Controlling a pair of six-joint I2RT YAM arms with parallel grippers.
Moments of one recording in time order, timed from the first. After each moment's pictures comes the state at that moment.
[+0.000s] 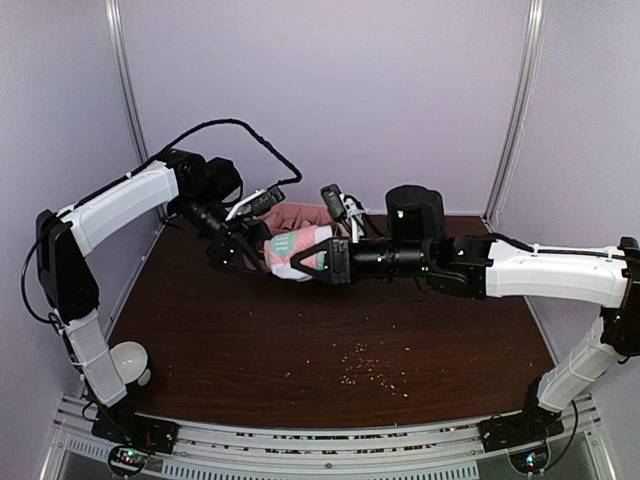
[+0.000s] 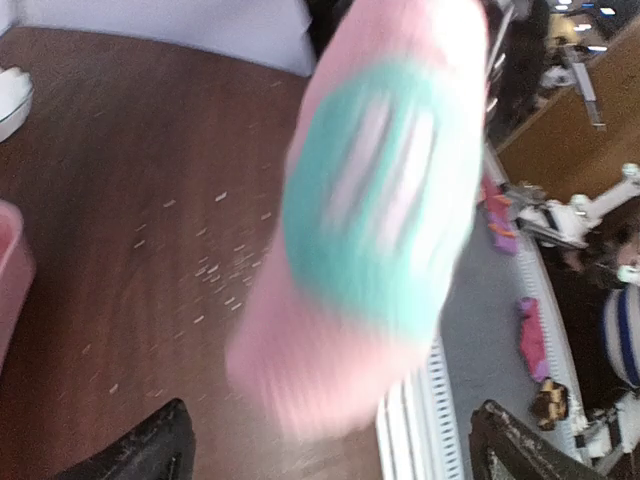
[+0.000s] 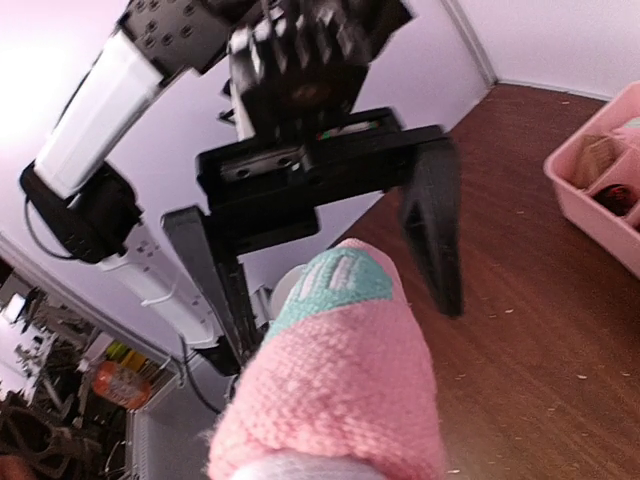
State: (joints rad) left arm -0.53 1.82 1.79 -1.43 1.11 0.90; right arm 1.01 1.51 1.19 0.11 -0.33 0.59
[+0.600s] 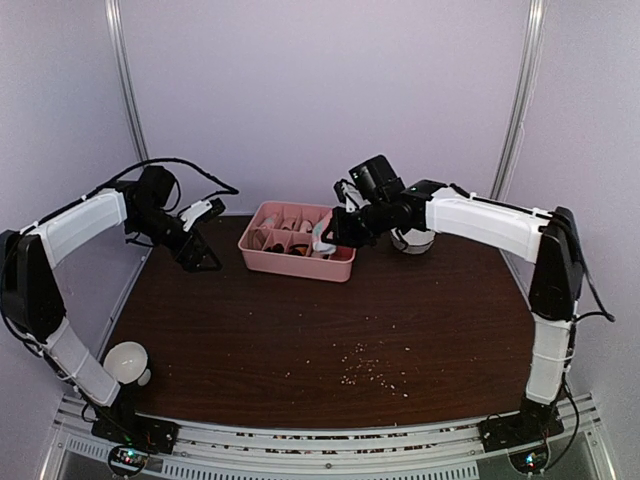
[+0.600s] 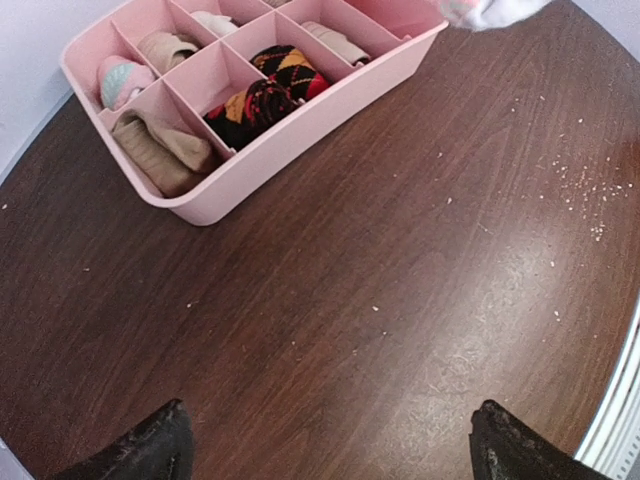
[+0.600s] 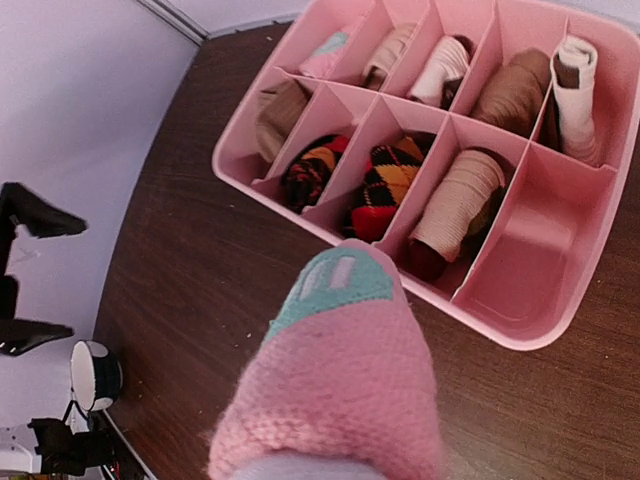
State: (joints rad) left arm -0.20 1.59 1.37 -0.89 0.50 0.60; right arm 0.74 1.96 1.76 -0.51 -0.16 0.57
